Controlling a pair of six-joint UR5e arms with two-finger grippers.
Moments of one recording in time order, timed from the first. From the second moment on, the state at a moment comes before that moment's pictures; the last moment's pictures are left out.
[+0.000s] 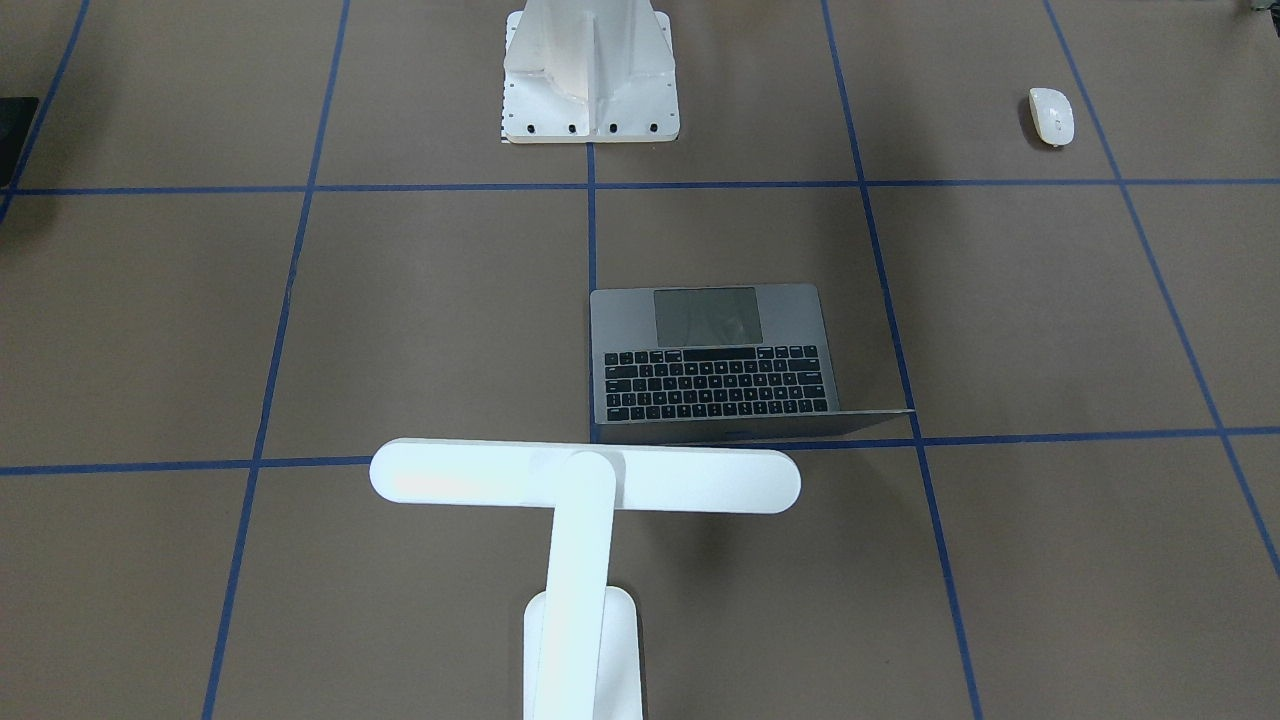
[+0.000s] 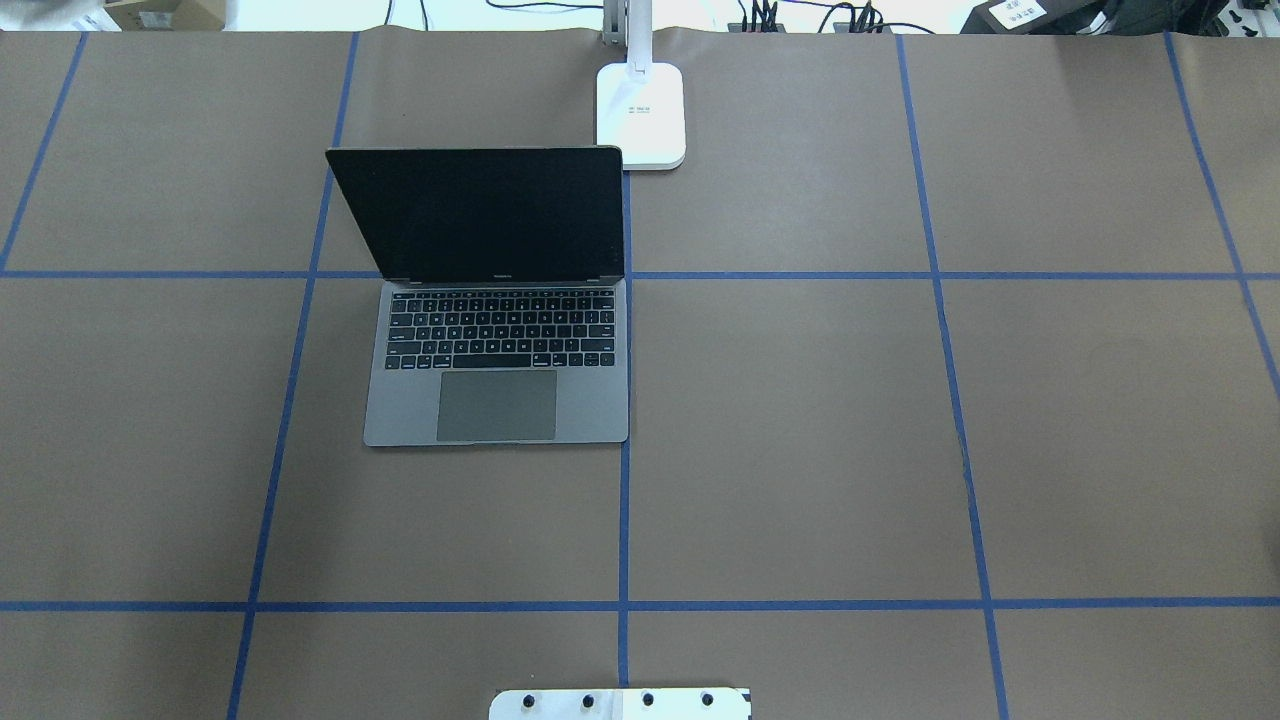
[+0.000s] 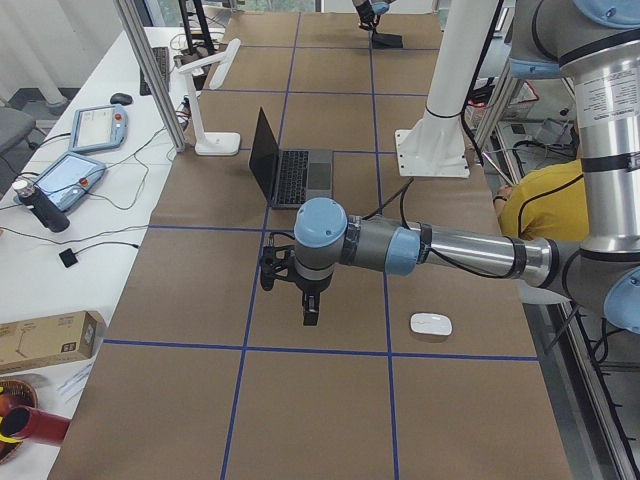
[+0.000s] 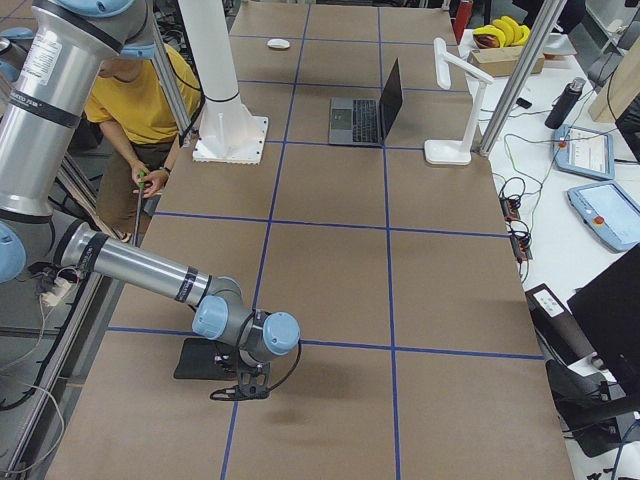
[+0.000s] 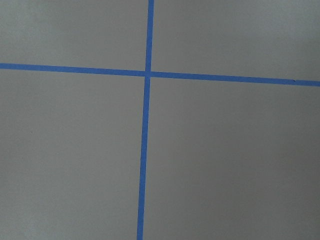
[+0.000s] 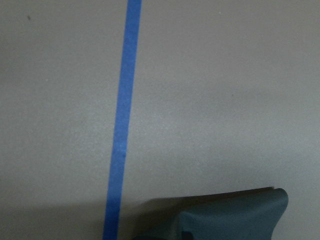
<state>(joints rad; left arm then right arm) -1.56 -1.35 -1.93 -1.62 -2.40 -0.18 1.26 -1.98 1.57 -1.57 2.37 1.36</state>
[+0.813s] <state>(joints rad) -1.56 -1.35 -1.92 -1.61 -2.40 -0.18 1.26 -1.84 1.79 -1.57 2.45 1.55</state>
